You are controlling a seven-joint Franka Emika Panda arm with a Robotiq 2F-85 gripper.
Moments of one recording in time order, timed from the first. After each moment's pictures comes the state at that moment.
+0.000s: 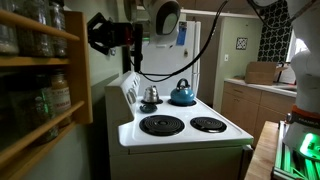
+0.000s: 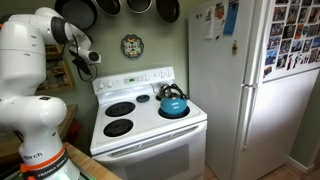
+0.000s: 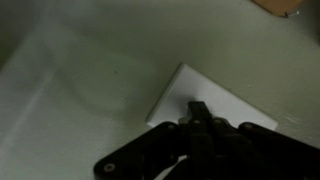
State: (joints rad) arm 0.48 0.36 0.33 -1.68 2.02 2.61 -1.28
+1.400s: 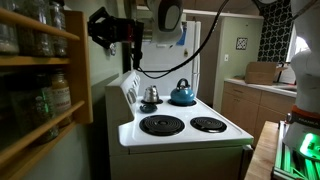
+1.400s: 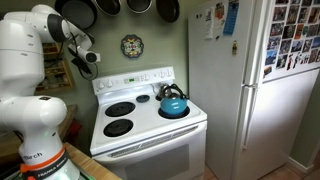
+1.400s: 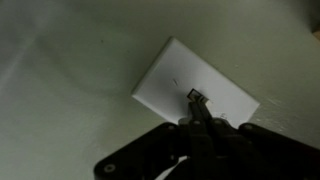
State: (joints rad) arm 0.48 0.32 0.32 -1.70 2.23 2.61 -1.52
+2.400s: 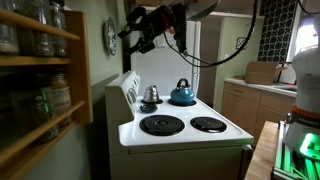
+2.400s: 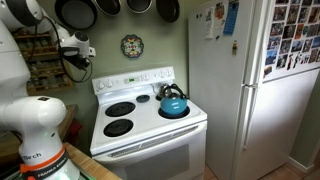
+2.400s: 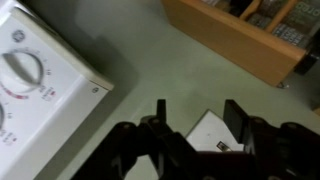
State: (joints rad) arm 0.43 -0.05 0.35 -2.12 1.23 2.71 -0.48
